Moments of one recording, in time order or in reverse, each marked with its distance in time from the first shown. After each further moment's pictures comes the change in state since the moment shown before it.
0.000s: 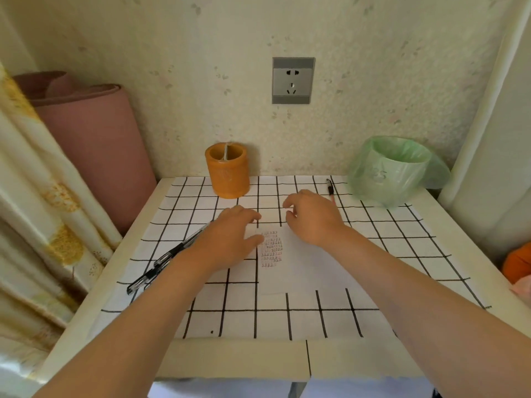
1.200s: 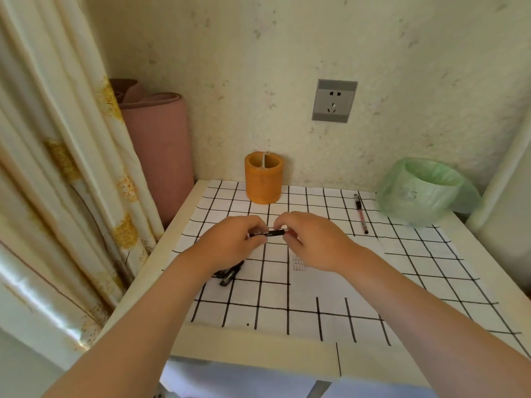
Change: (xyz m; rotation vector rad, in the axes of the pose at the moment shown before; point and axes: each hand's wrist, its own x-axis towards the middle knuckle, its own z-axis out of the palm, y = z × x) left_hand -0.041 -0.030 -0.039 -0.161 0.033 -0.017; right_hand -0.029 -0.063 -0.012 0.064 -0.077 -0.441
